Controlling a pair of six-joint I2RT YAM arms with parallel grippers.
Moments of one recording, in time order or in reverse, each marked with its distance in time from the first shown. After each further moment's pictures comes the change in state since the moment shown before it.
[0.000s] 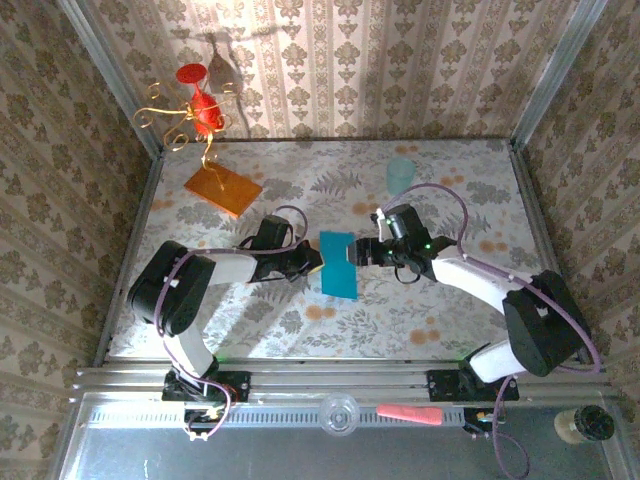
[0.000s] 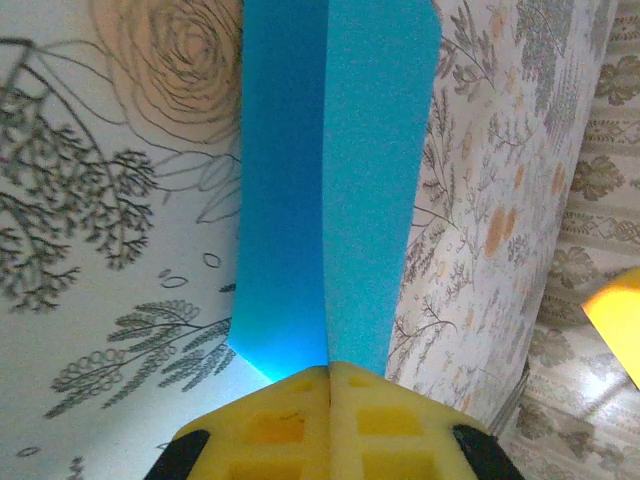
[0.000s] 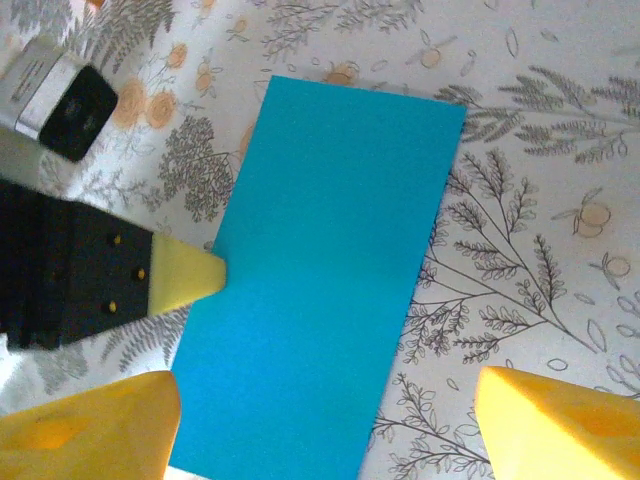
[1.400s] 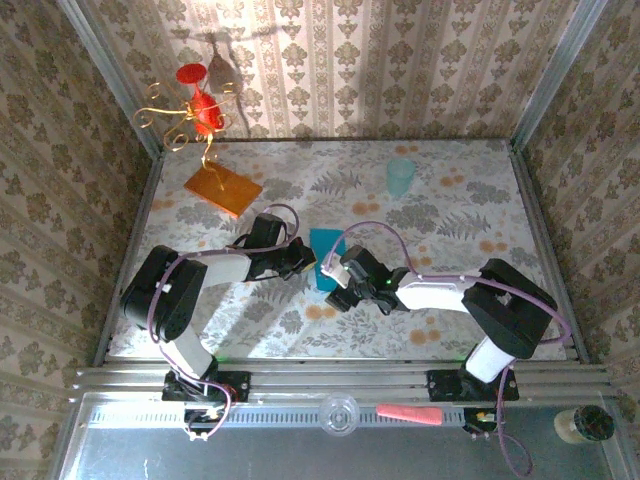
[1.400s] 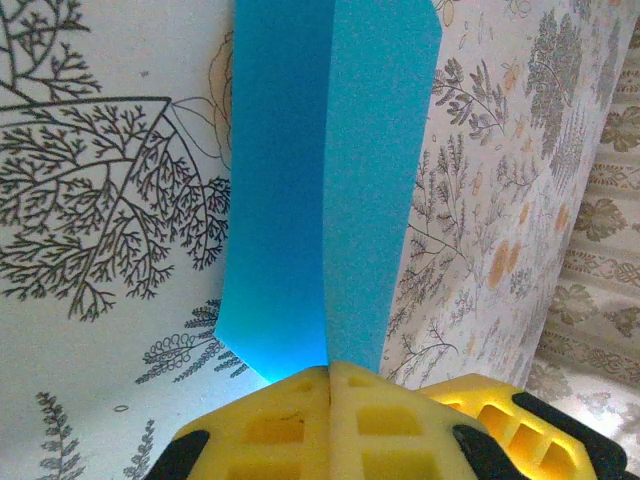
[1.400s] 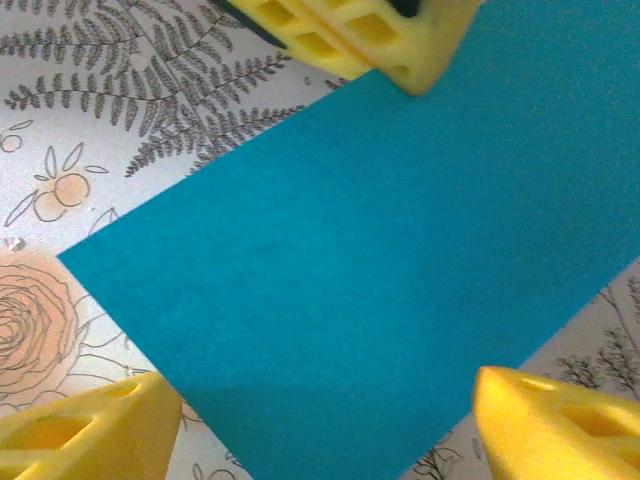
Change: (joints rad) left arm 0.031 -0.046 -0.006 -0.059 -0.039 -0.030; right arm 0.314 0.173 -0.086 0.223 0.265 -0.608
